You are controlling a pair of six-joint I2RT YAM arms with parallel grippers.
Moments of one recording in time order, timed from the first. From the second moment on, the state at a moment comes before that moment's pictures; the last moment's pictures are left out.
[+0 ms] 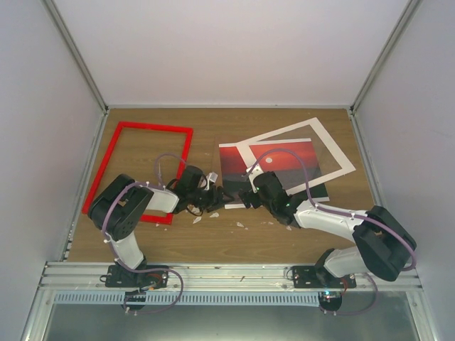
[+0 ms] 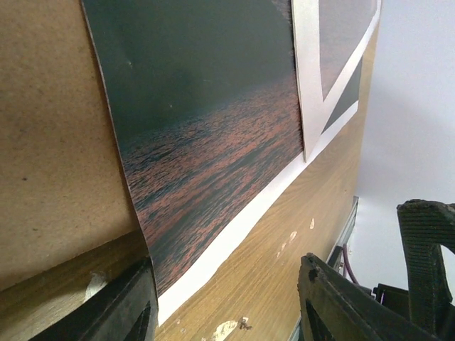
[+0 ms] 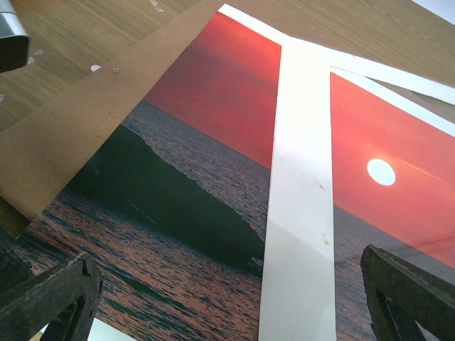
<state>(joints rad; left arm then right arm) -0.55 1.75 0.64 0.36 0.68 -0.92 0.79 1.37 0.62 0.08 0.33 -0.02</state>
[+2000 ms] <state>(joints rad) -0.47 2.08 0.95 0.53 0.78 -0.96 0.79 1.33 0.61 0.08 0.34 0.00</state>
